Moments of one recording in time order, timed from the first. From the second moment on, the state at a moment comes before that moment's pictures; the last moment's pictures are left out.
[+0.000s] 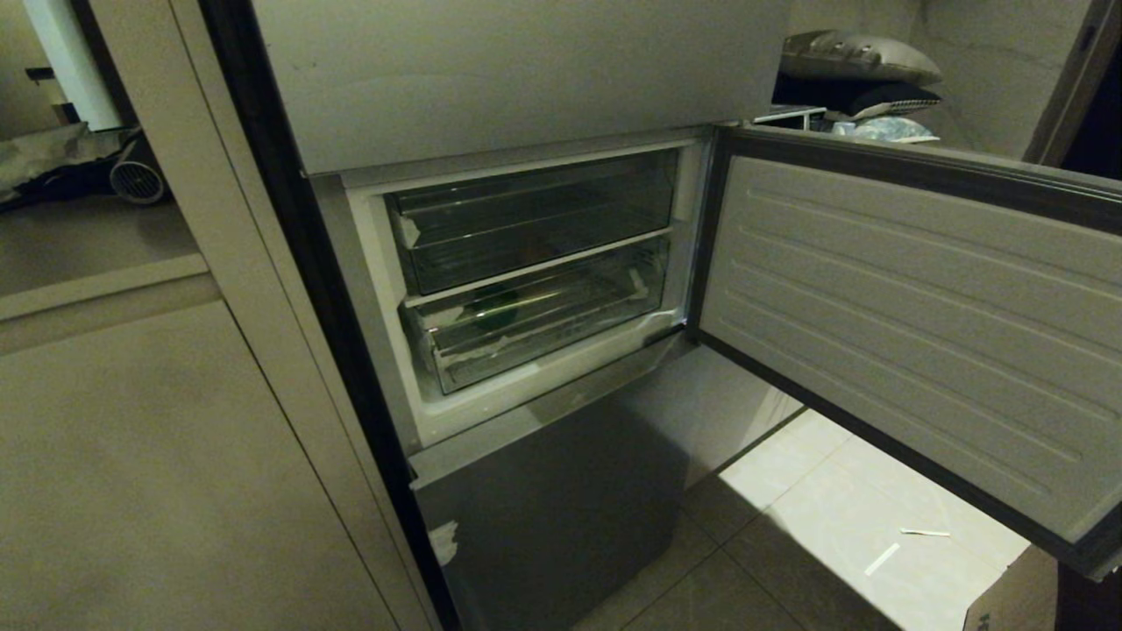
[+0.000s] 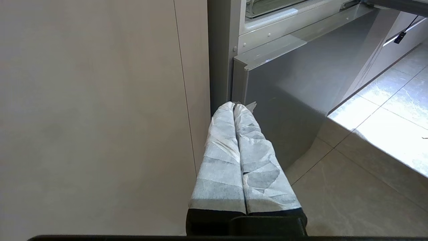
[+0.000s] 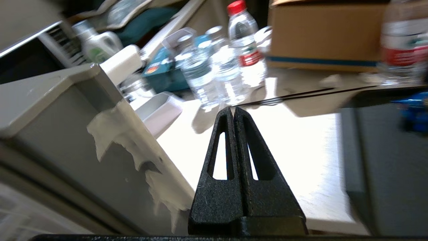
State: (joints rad) left arm 0.00 0.00 -0.03 0.06 0.00 0.00; right arm -1.14 1.26 -0.66 -0.65 0.44 0.39
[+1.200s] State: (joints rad) left arm 0.00 0.00 -0.03 0.06 0.00 0.00; right arm -1.14 1.41 -0.76 -0.64 0.83 0.43
